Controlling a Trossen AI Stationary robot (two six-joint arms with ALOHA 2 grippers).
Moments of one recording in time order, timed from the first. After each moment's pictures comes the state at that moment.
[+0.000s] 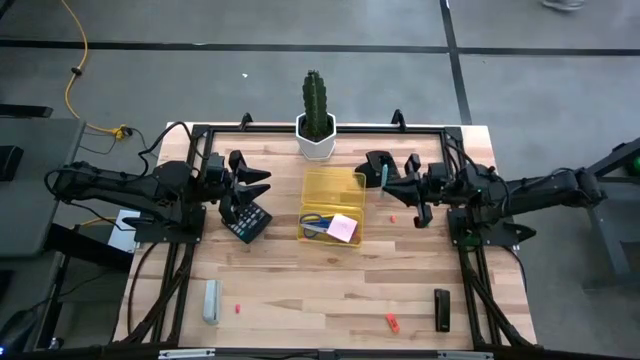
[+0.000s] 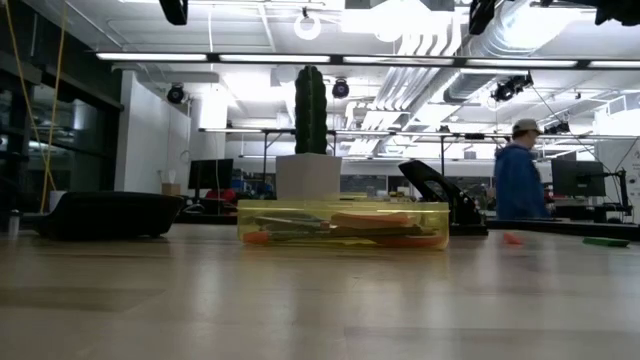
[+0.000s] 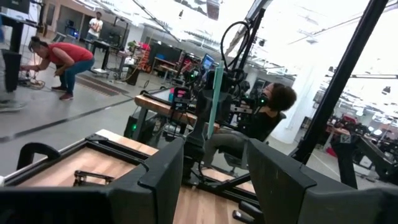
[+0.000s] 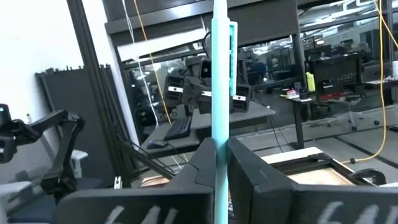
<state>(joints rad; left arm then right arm) 0.01 0.74 0.58 0.31 -0.22 -0.30 0.04 0.76 0.50 0.49 0.04 0.17</state>
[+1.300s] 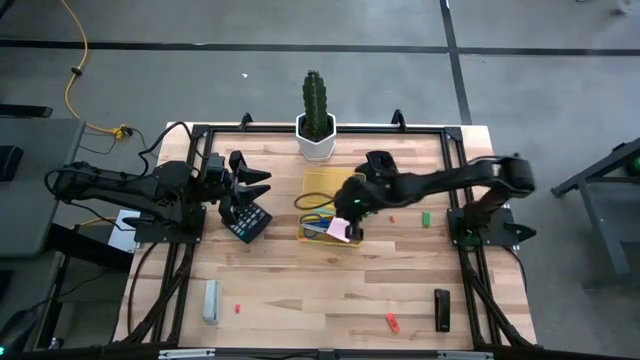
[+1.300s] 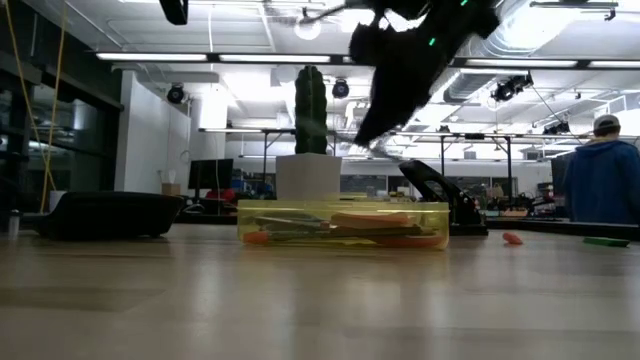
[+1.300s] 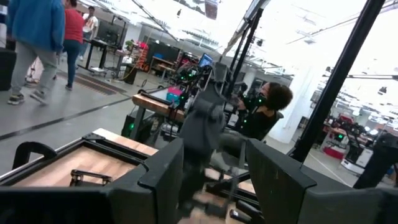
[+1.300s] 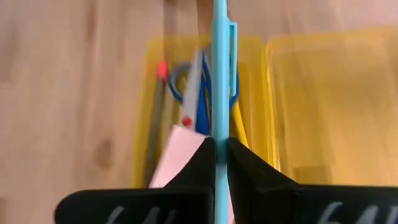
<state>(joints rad) 0.01 0.74 0.58 0.31 -0.21 -0.31 0.00 1.63 1.10 -0.37 0.00 0.05</state>
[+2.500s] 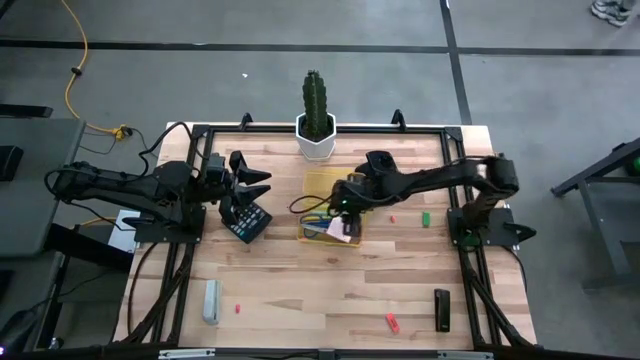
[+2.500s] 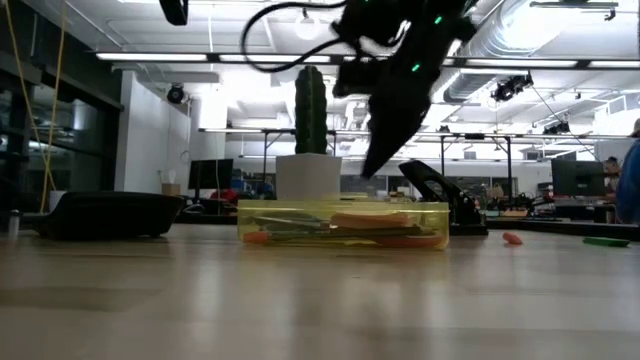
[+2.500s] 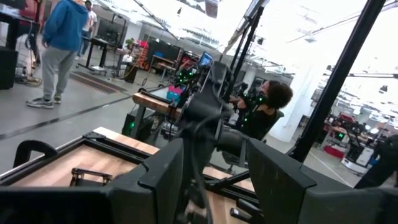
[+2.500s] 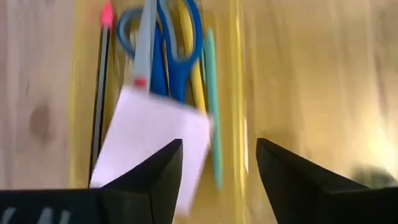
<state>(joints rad) 0.01 0.74 0.58 0.31 -0.21 -0.31 -0.02 1.75 1.22 -0.59 0.10 0.02</state>
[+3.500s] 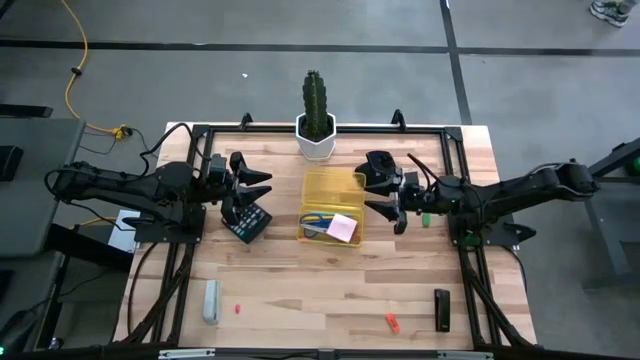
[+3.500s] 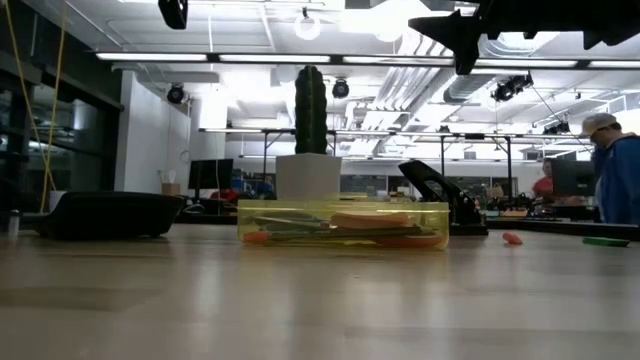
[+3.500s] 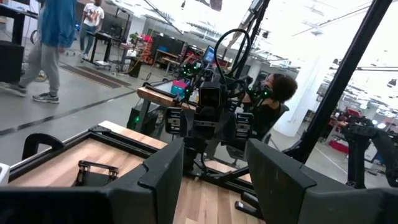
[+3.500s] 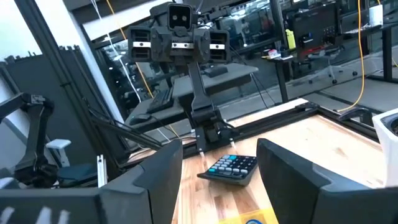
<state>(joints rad) 0.01 0.74 0.58 0.27 -0.22 -0.31 0.09 0.97 0.44 0.61 0.16 0.29</state>
